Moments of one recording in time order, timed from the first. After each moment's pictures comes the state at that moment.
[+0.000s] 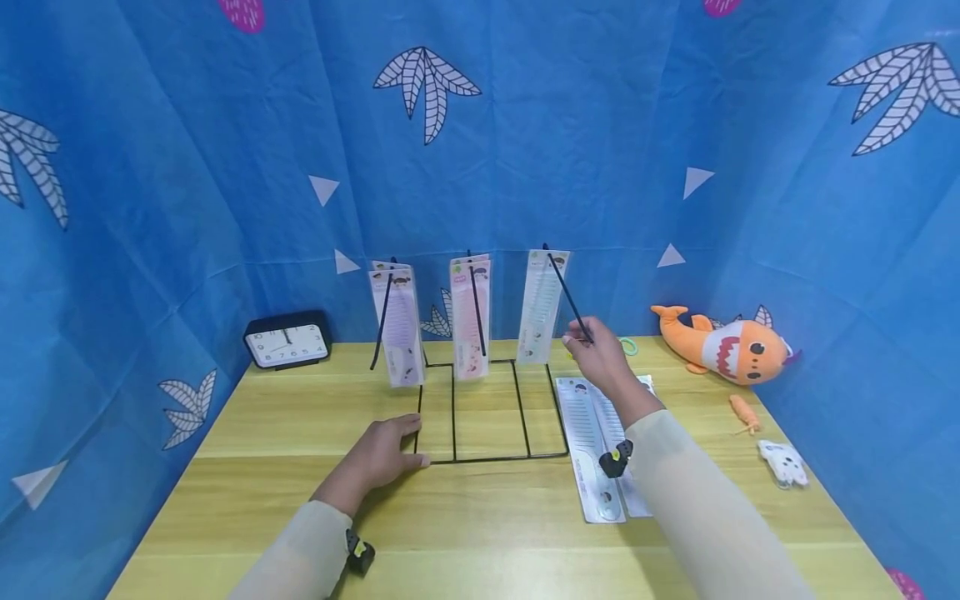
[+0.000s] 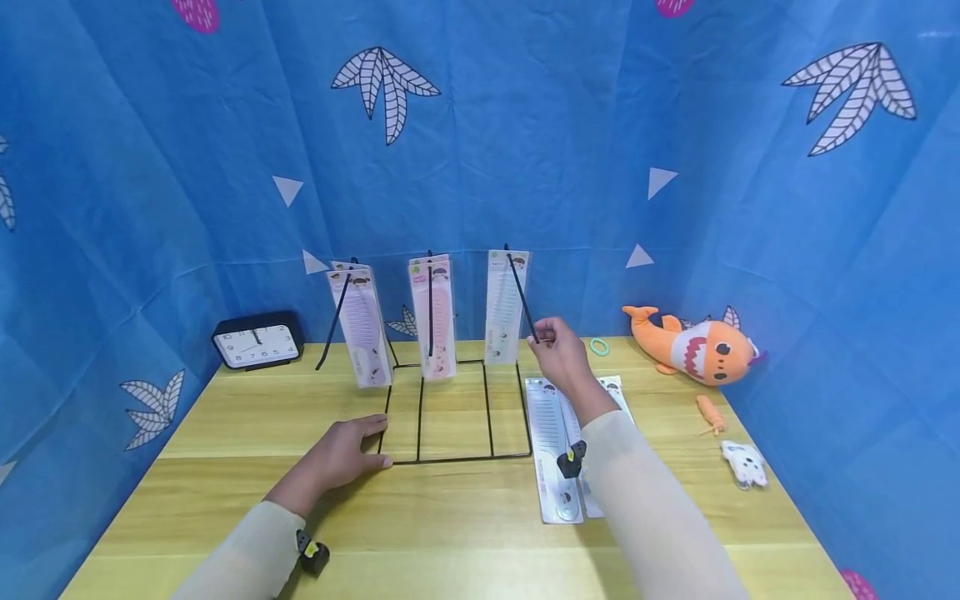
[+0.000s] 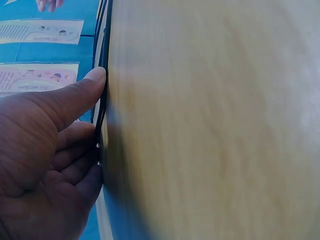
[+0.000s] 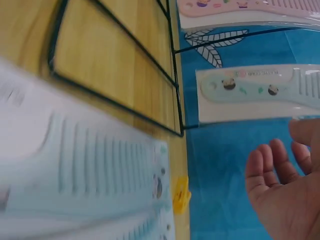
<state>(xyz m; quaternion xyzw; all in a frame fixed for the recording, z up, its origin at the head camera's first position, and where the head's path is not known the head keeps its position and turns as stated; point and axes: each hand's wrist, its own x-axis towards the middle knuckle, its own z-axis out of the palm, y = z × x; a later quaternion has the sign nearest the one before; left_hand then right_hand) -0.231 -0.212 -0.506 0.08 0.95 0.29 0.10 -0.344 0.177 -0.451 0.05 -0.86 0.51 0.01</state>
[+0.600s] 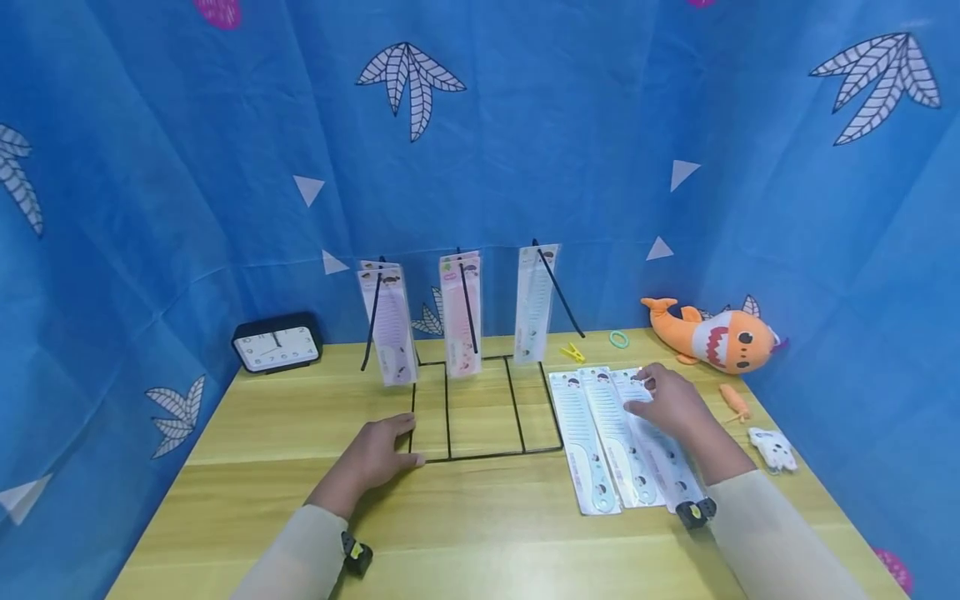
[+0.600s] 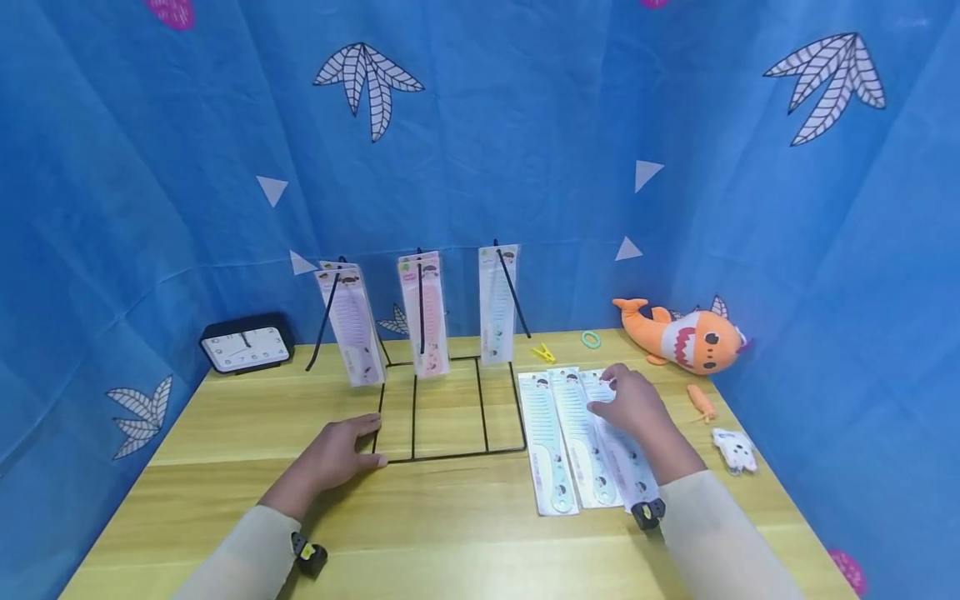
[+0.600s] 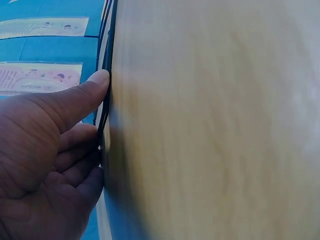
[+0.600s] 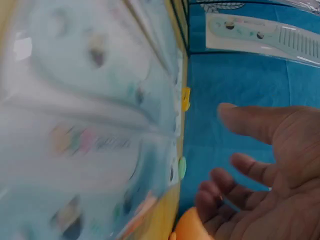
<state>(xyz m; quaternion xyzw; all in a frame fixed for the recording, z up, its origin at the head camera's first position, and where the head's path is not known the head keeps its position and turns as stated) -0.230 -0.211 -0.509 0.08 0.95 0.29 0.09 -0.274 0.277 -0.464 -0.03 -0.96 0.27 -0.08</state>
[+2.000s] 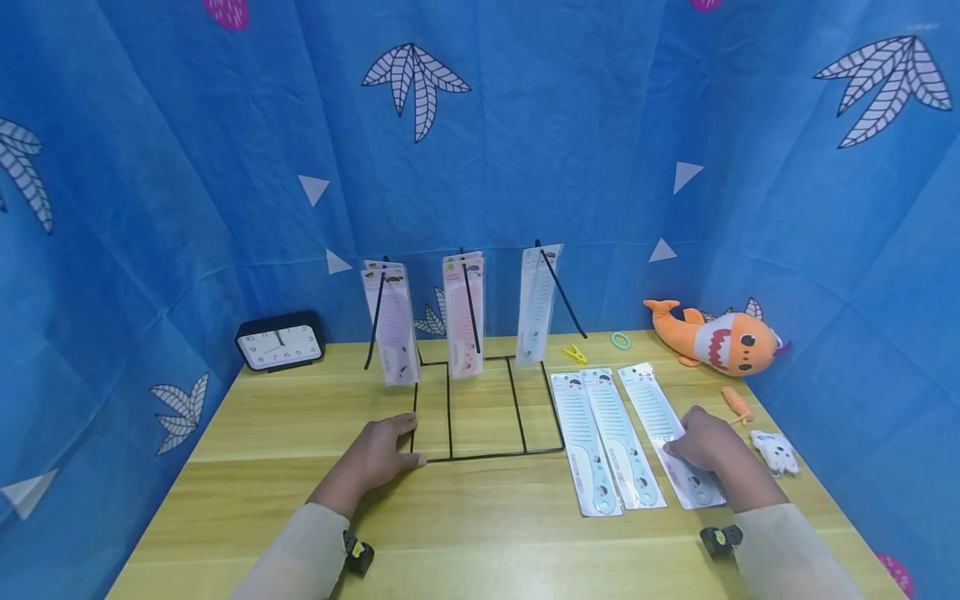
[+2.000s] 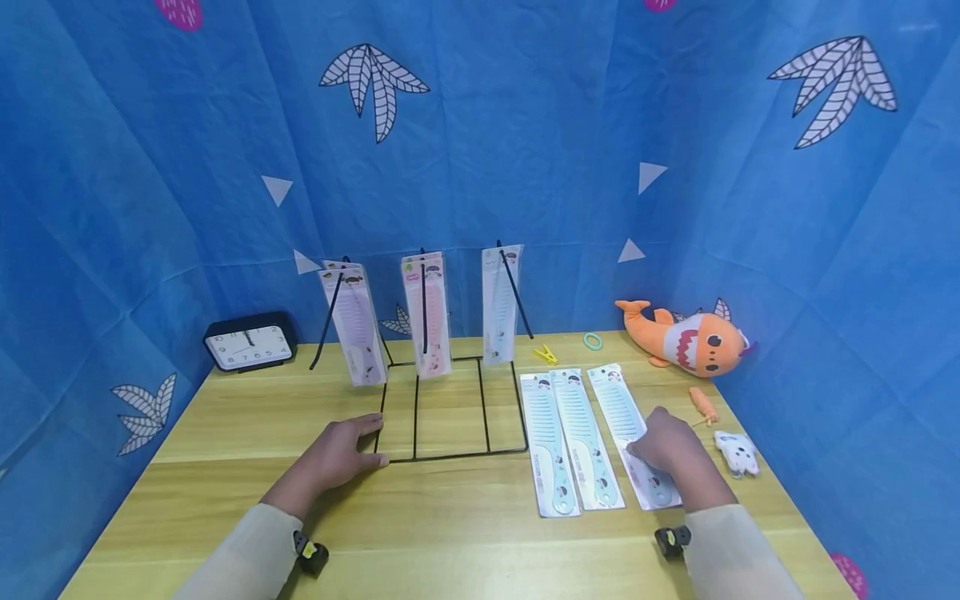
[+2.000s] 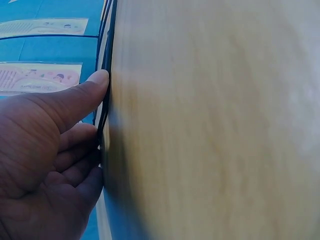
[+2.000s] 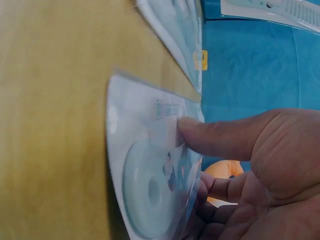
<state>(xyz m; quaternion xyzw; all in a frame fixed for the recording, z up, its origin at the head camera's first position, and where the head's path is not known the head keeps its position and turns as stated) -0.231 -0.212 -0.512 0.08 0.95 0.28 0.09 -0.240 0.311 -0.483 -0.12 -0.95 0.22 -0.20</state>
